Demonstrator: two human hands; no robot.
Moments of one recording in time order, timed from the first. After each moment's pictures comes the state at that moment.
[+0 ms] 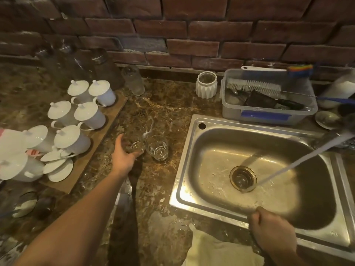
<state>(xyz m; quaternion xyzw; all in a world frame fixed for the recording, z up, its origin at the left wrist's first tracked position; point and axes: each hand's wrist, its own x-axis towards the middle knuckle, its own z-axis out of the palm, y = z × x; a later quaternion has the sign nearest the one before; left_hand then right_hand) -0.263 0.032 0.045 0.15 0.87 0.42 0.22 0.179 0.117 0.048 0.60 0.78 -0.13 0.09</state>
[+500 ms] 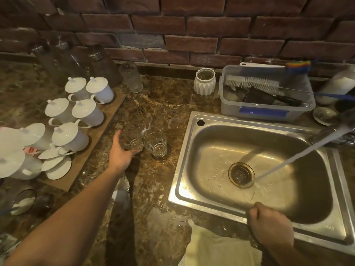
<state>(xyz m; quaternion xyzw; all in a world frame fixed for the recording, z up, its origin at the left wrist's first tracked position) -0.265 0.029 0.056 0.15 0.86 0.42 0.26 0.183 0.116 0.040 0.60 0.79 -0.13 0.07</state>
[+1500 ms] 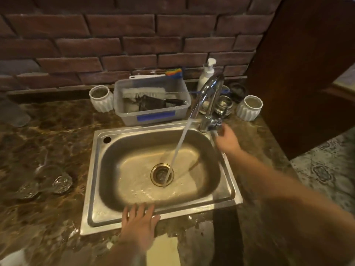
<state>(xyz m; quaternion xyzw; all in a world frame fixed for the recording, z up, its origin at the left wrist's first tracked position) 0.049 0.061 0.003 0.60 0.74 -0.07 0.30 0.303 0.333 0.101 0.70 0.57 -0.37 -0.21</state>
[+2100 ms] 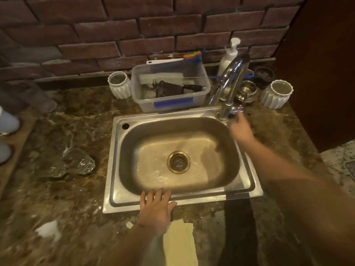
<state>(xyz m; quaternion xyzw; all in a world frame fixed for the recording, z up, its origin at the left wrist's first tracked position) 0.059 0.047 0.010 0.63 0.72 -0.12 0.27 0.279 0.332 0.092 0.68 0.54 -0.43 -0.24</state>
